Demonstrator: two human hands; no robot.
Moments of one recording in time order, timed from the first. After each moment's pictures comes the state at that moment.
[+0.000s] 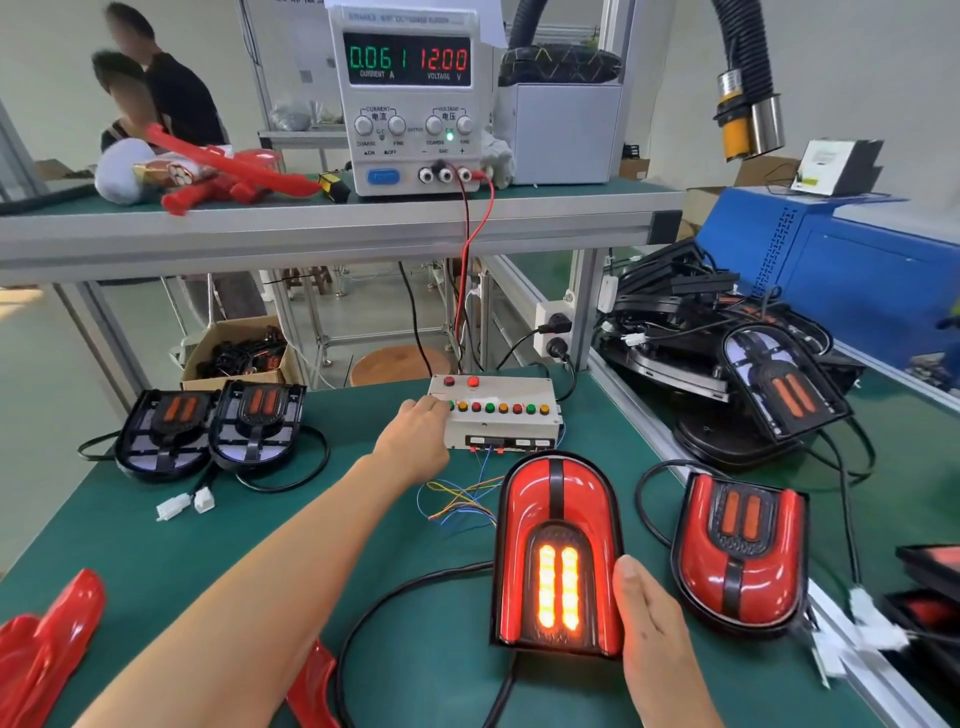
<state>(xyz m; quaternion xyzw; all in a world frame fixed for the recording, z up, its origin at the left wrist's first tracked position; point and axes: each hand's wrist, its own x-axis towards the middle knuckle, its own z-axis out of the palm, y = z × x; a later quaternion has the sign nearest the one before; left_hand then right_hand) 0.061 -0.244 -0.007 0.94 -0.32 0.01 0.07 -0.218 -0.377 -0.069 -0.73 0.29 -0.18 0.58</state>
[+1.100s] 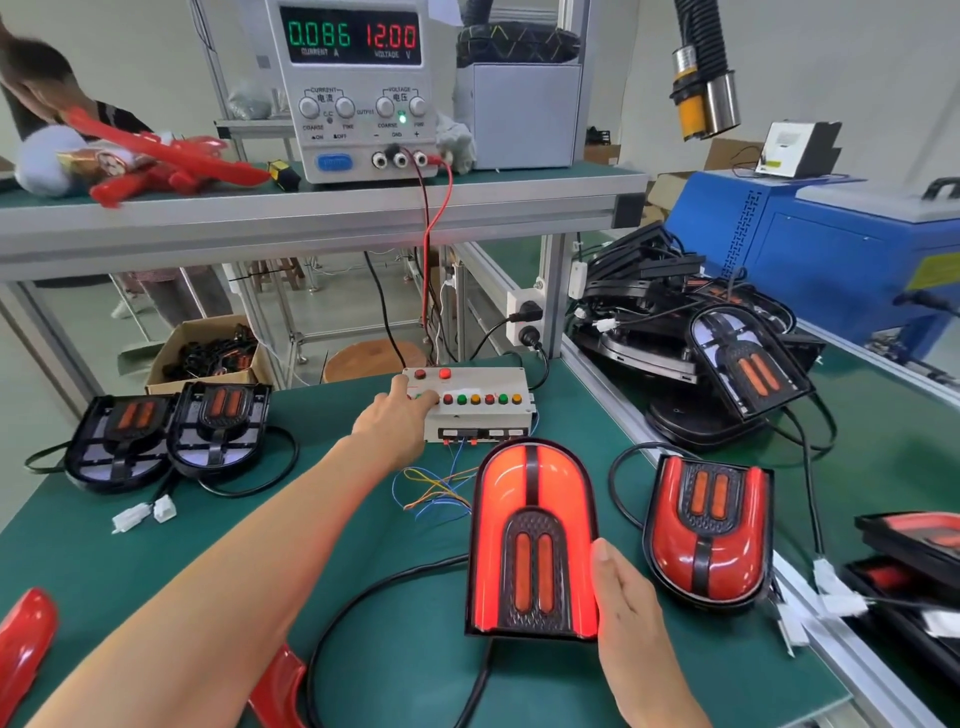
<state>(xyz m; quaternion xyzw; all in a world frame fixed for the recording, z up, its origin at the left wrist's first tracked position) 0.066 -0.261 -0.001 0.96 -0.30 -0.01 -0.01 -0.218 -0.384 -0.081 -0.72 0.24 -0.20 0.62</state>
